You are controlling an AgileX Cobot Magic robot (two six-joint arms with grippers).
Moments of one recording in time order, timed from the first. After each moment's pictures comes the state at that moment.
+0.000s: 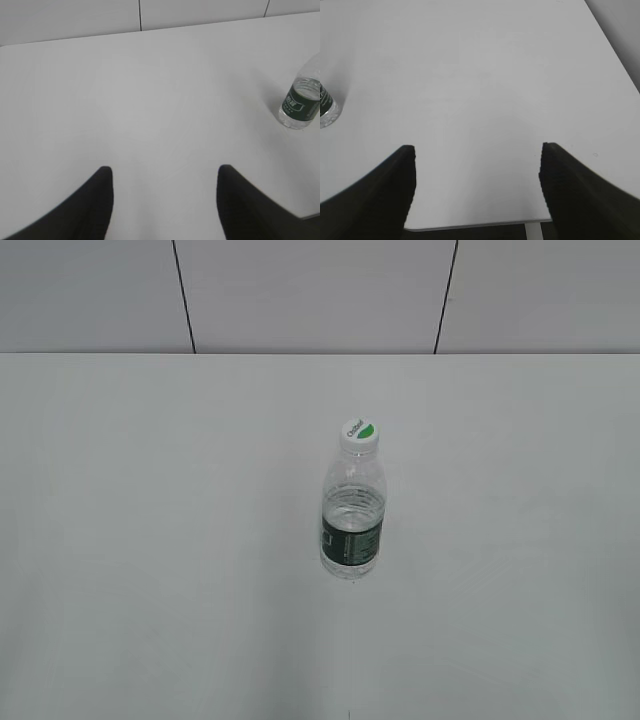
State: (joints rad) left arm -0.06 -0.01 -0.54 -0.08 1.05 0.08; right arm 0.06 -0.01 -0.50 -0.01 1.08 -0.05
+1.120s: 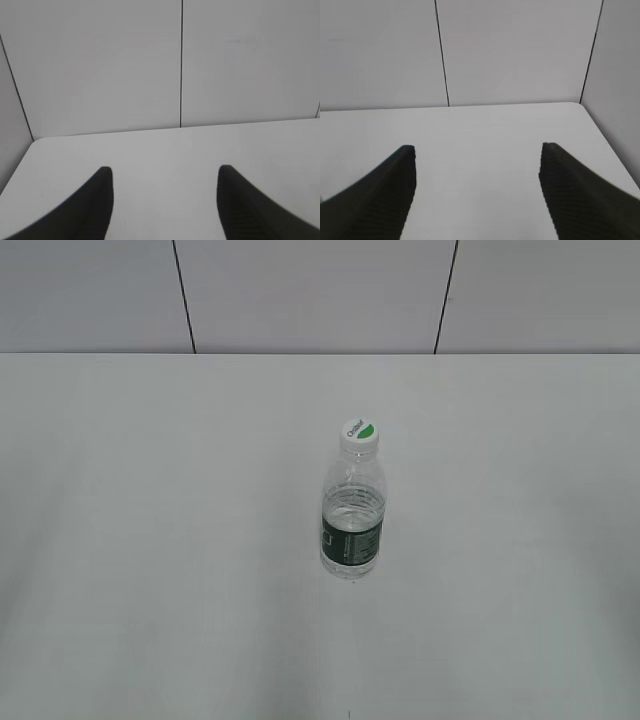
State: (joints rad) left arm -0.06 0.36 -0.33 -0.05 0.14 0.08; right arm 0.06 0.23 -0.47 -0.01 0.46 -0.05
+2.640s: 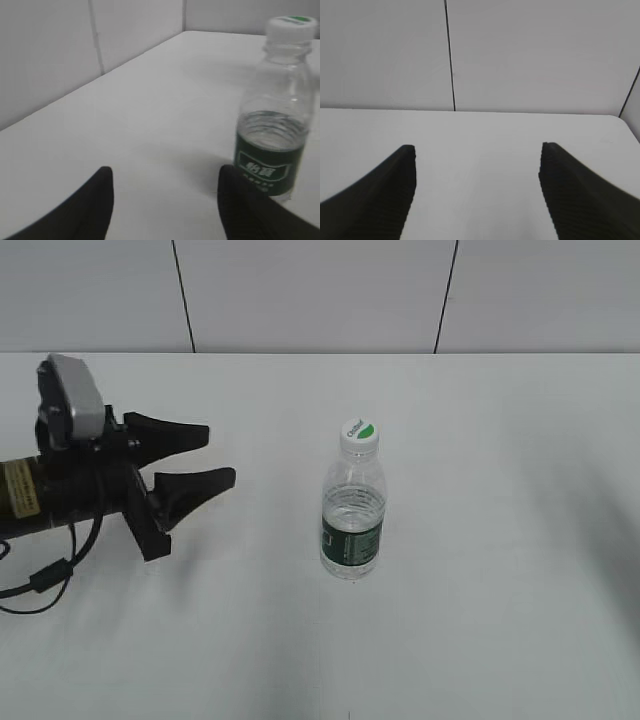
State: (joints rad) left arm -0.12 1.87 -0.55 0.99 -1.18 -0.19; right arm 0.06 1.01 -0.47 -0.04 -0.24 -0.05
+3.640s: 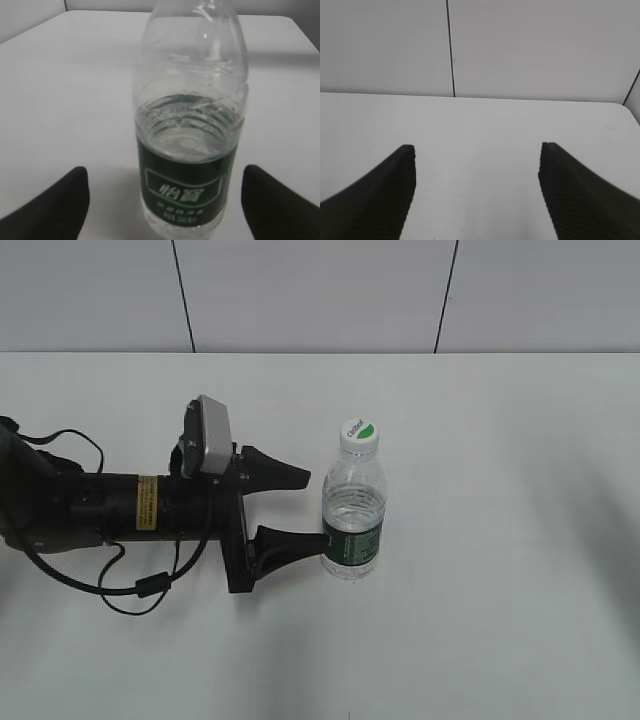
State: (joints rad) left arm -0.32 2.16 -0.86 1.20 -1.14 -0.33; right arm 0.06 1.06 -0.47 -0.05 -0.25 -0.05
